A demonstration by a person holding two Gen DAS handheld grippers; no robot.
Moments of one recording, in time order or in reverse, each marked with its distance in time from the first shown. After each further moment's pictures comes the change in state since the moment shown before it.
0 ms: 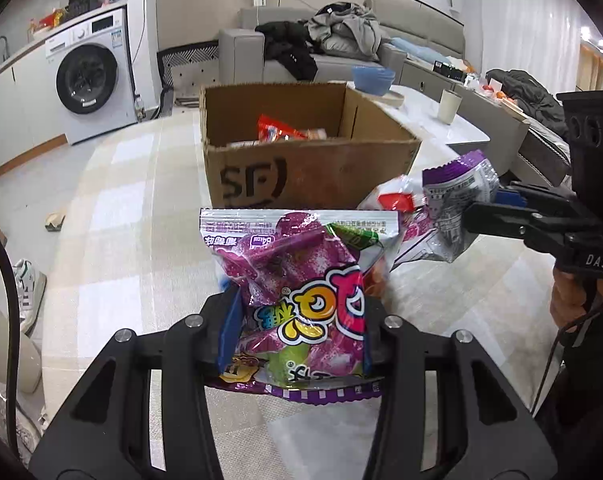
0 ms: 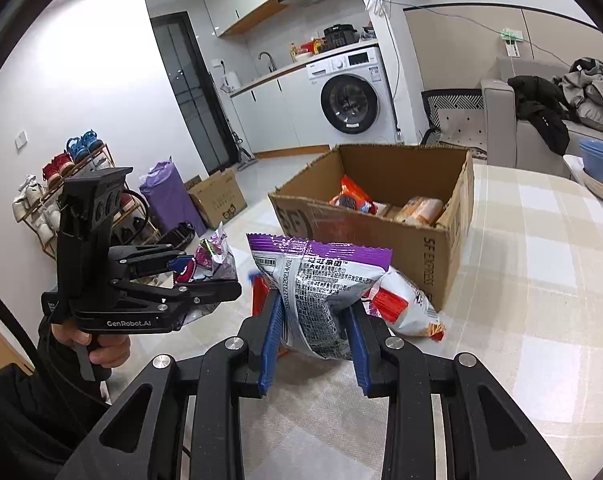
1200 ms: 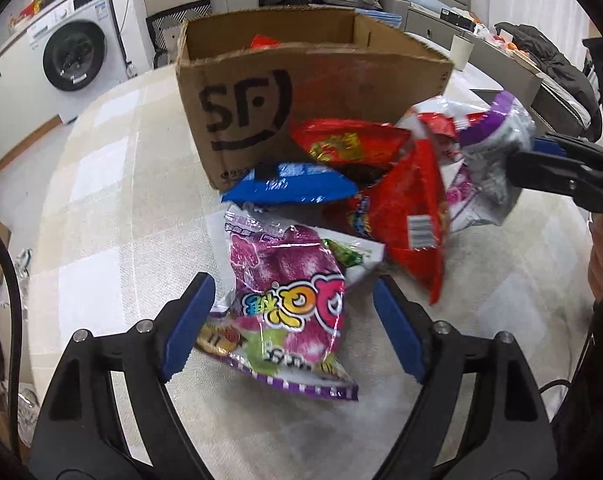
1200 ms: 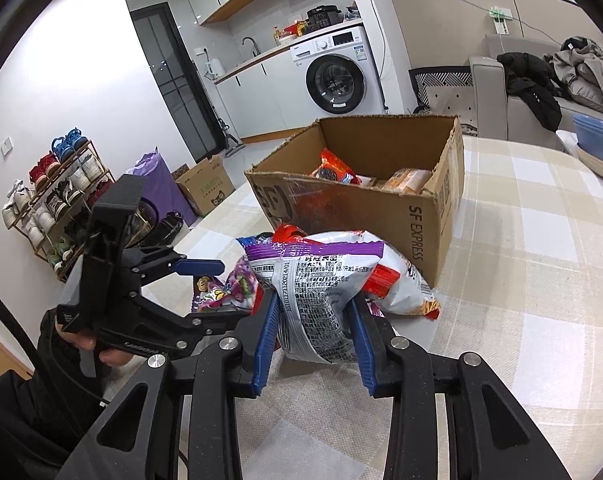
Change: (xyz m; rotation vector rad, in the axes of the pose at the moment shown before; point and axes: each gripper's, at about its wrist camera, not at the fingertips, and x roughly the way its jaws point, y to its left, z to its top) left arm 0.089 0.006 -0.008 0.041 0.210 0.027; right arm 0.017 -0.014 -0.010 0.051 0.084 -0.023
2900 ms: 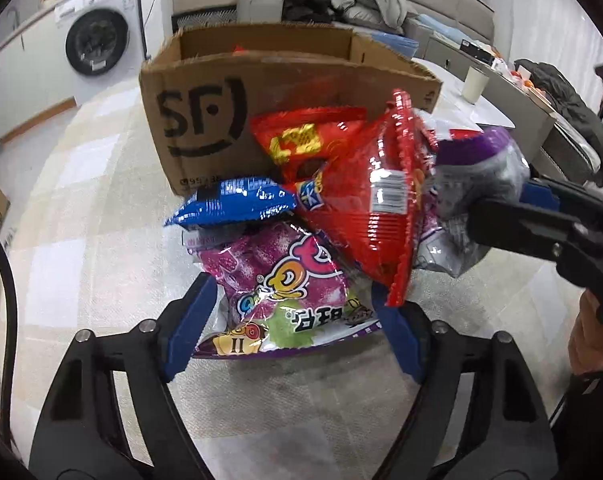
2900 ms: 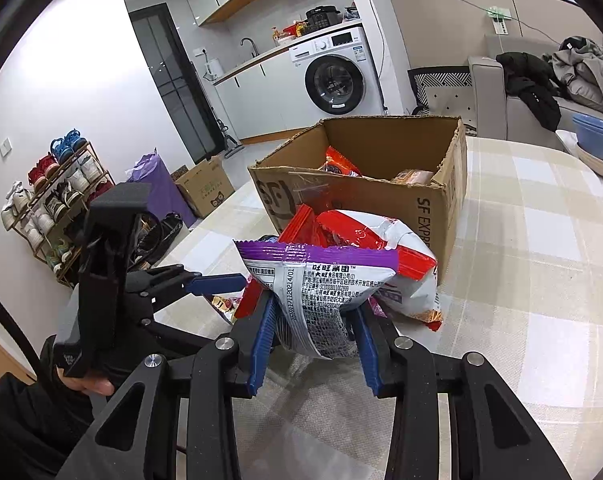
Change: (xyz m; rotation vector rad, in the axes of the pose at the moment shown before) left arm 0.014 -0.038 0.020 -0.104 -0.084 0.024; right arm -0.003 0.008 -0.001 0.005 -0.012 -0.004
